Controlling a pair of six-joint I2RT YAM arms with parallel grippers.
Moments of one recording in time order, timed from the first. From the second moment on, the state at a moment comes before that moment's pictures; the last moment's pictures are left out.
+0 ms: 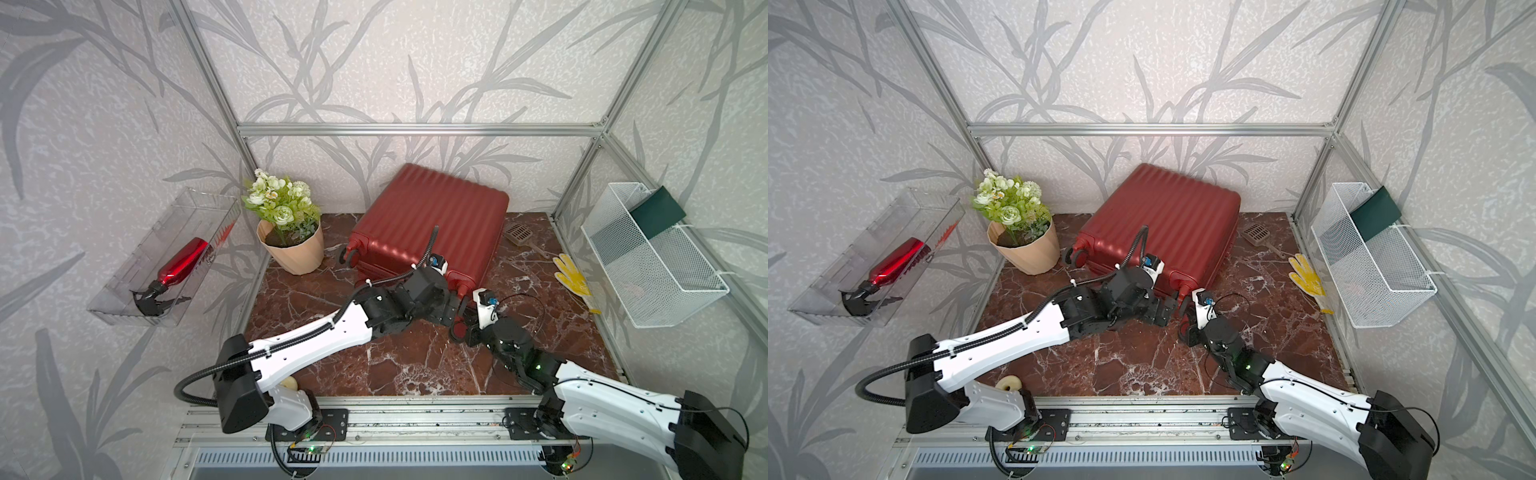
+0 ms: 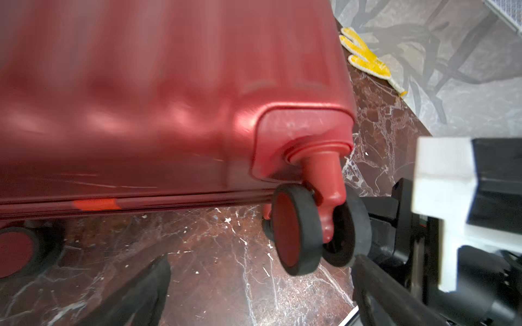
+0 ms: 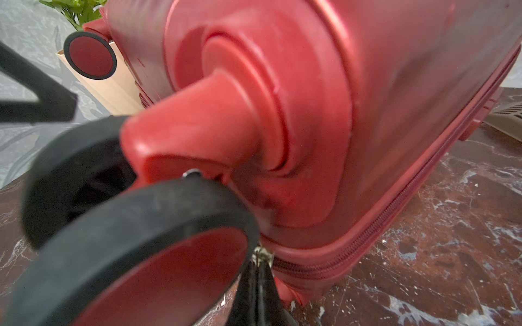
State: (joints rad) left arm -1.03 1.46 1.28 -0.58 -0.22 -0.48; right arm 0.85 0.89 0.30 0.26 0.33 0.31
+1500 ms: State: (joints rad) left arm -1.10 1.67 1.46 -0.59 -0.33 -0.51; right arm 0.82 0.83 0.27 0.23 0.32 0.34
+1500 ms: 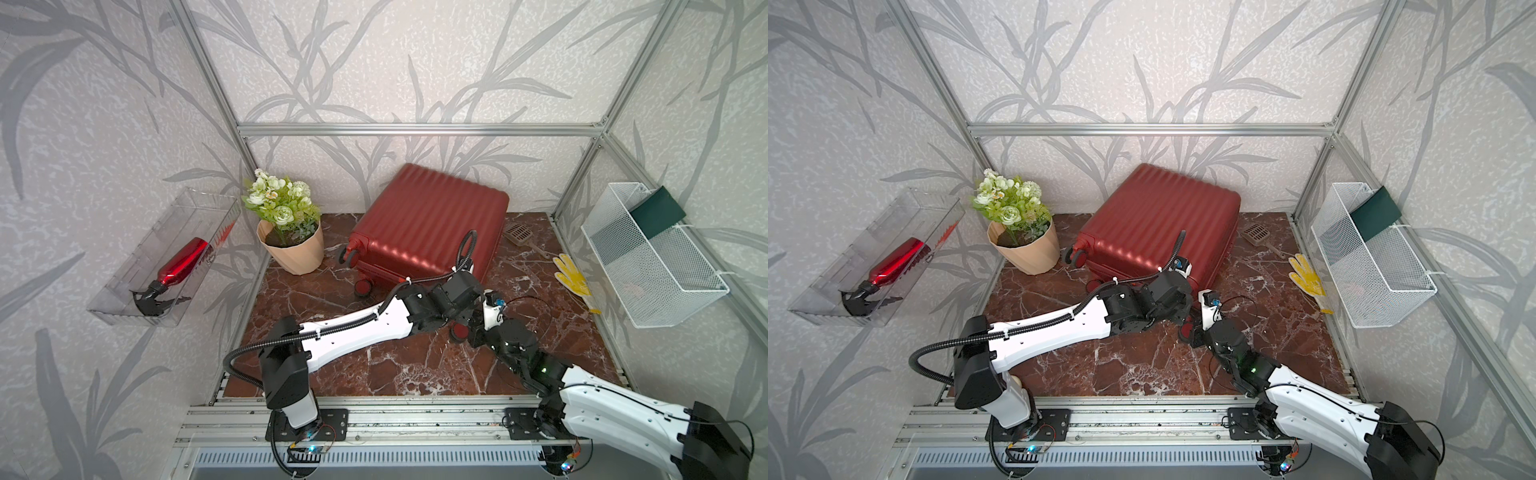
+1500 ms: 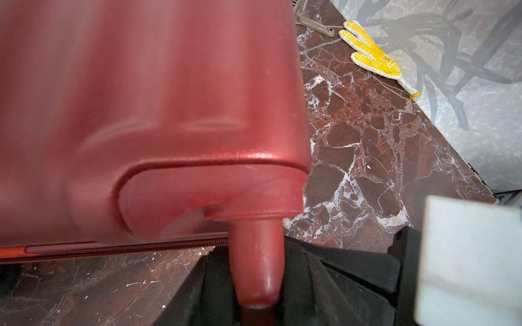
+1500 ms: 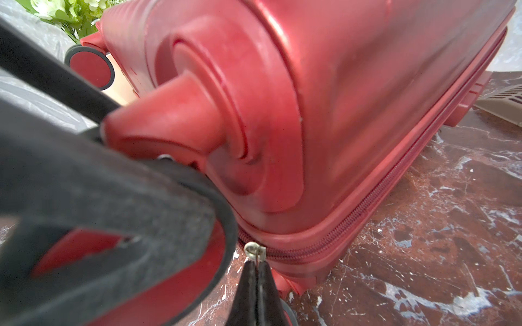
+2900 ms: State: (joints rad) left arm -1.02 1.05 1.02 -0.77 -0.20 -0.05; right arm 0.29 1.08 0.45 0.24 0.33 0.30
